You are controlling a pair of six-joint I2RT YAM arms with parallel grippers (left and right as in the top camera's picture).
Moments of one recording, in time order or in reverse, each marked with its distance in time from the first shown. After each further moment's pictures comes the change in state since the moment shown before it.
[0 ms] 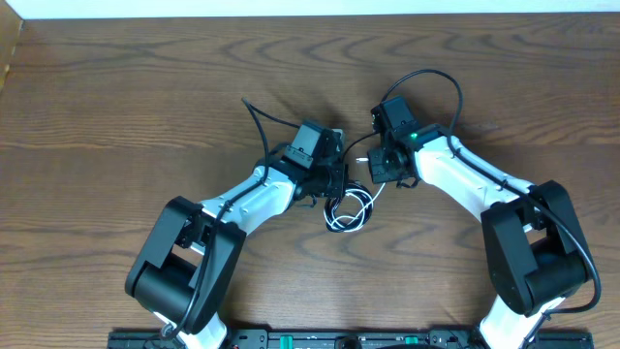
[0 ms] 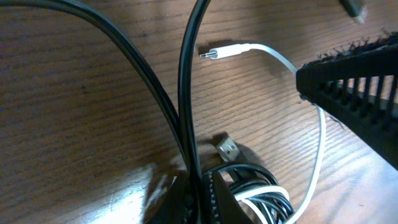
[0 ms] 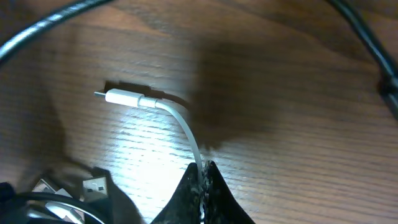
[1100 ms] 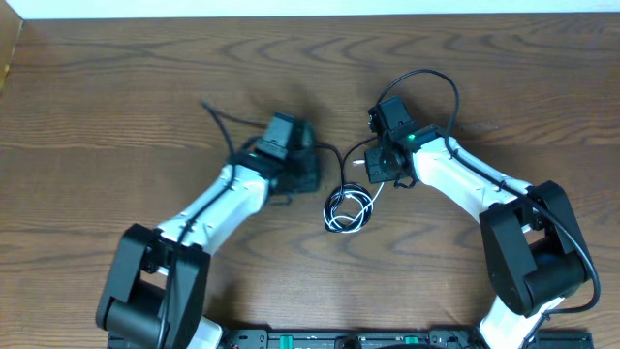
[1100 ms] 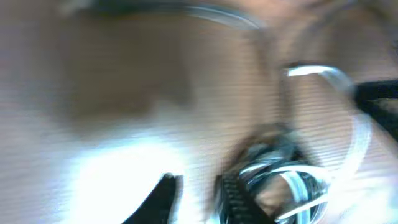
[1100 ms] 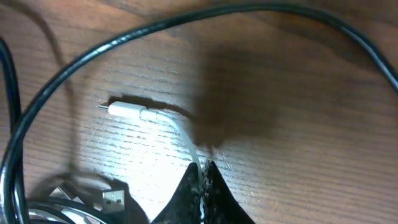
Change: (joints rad) left arm 0.122 -0.143 0.002 -0.244 -0.084 -0.075; right arm 0.009 0.000 -0.001 0.026 -0.007 -0.019
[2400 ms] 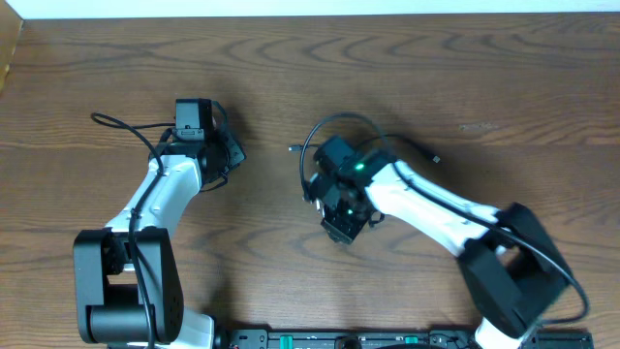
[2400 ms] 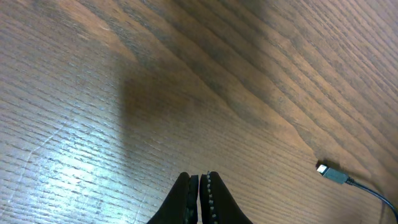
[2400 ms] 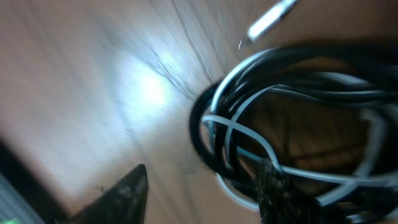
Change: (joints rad) left arm 0.404 0.000 -0.001 0.033 -0.138 -0.044; right arm 0.288 -0.014 0.053 -0.320 -0.249 -0.468
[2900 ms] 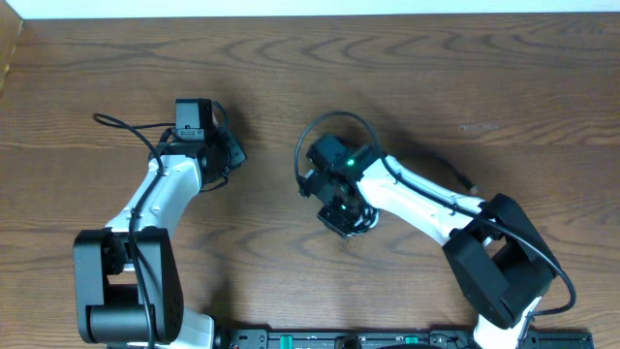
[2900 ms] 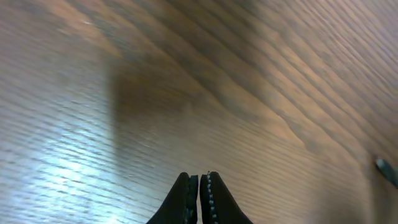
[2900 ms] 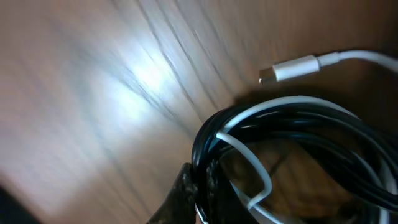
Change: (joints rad) left arm 0.000 0.000 0.000 0.001 0.043 0.016; right arm 0.002 0.057 0.068 0.004 0.004 0.006
